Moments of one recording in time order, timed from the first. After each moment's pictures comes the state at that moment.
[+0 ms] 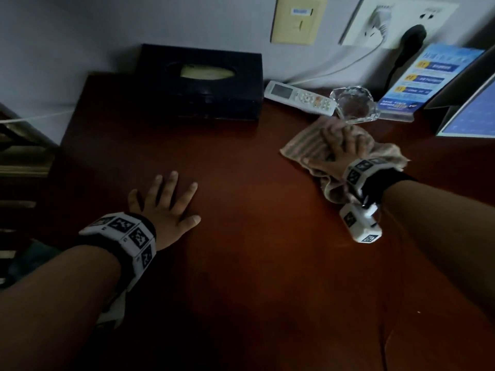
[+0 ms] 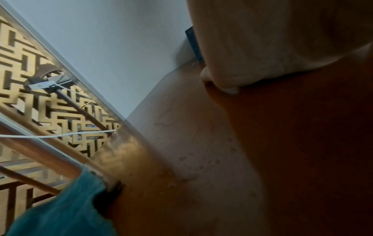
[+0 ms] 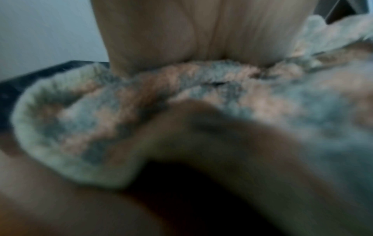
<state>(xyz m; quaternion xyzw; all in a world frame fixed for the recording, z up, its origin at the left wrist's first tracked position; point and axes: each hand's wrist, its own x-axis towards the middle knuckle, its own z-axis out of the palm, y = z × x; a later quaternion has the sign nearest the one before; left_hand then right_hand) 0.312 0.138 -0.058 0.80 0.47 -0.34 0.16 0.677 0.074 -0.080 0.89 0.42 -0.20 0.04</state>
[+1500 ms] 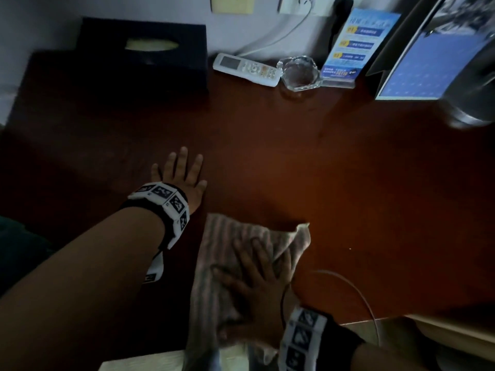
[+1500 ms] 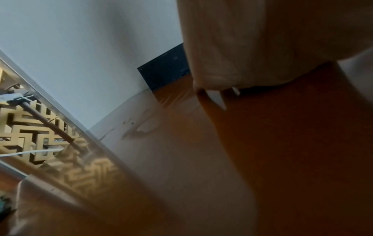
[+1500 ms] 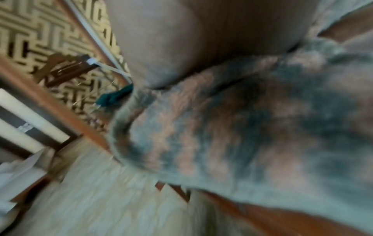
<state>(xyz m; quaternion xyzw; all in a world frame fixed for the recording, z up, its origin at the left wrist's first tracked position) 0.403 0.067 -0.059 0.82 0.48 -0.27 0.15 0.472 -0.178 -0.077 0.70 0.68 -0.21 0.01</state>
